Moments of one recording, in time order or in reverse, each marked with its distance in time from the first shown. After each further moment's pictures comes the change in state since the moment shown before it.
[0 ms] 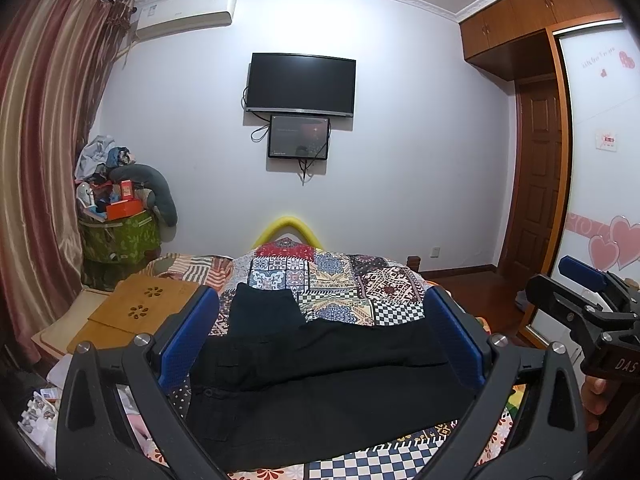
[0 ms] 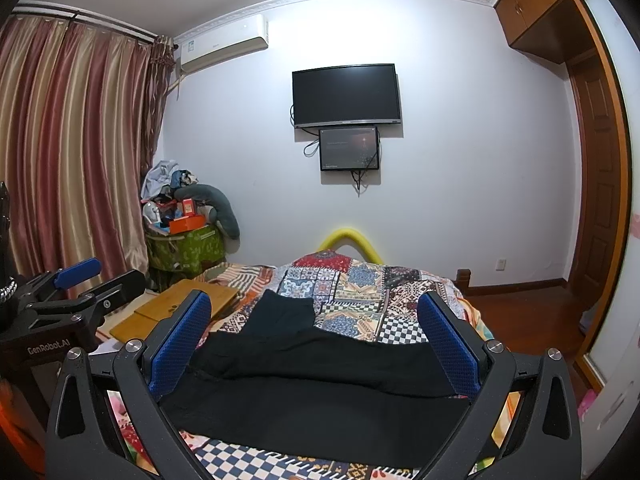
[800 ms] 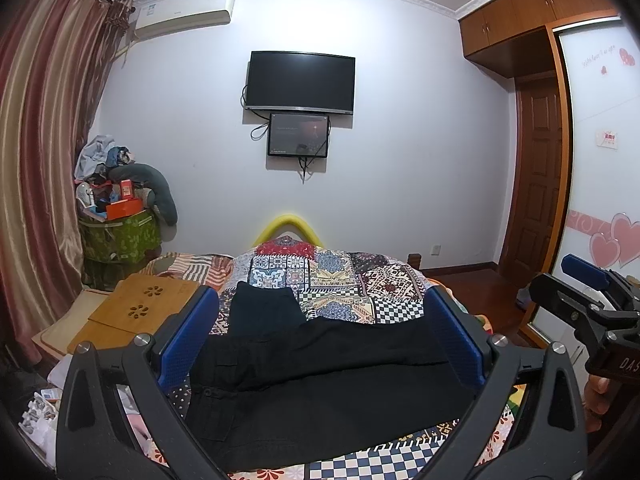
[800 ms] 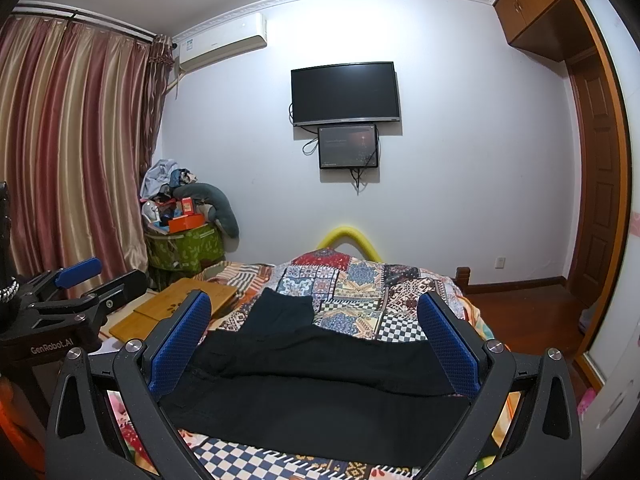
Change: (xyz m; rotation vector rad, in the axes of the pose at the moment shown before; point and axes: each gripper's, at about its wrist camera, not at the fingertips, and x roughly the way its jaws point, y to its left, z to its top) left arm 0.005 0.001 -0.001 0.004 0.007 0.001; right arm 0.002 -0.003 -0.001 0.002 0.005 -0.001
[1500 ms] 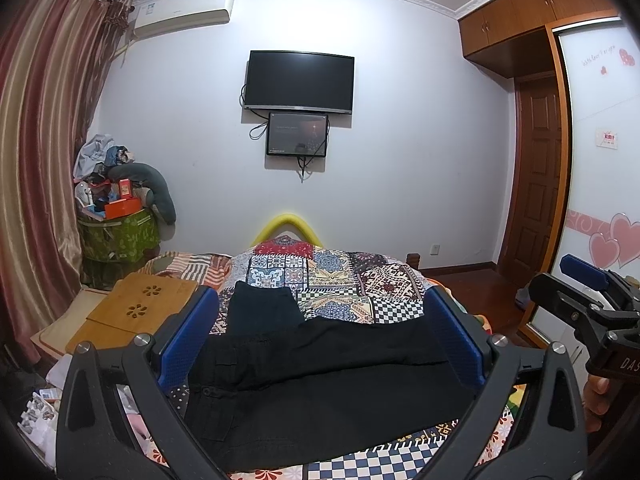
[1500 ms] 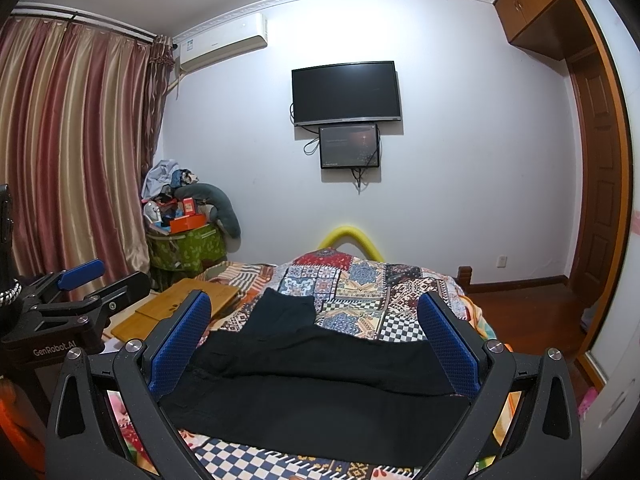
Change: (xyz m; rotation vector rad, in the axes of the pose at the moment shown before) left arm 0.001 -0.001 0.001 -0.003 0.002 -0.002; right arm 0.000 0.000 -0.001 0.003 0.002 0.004
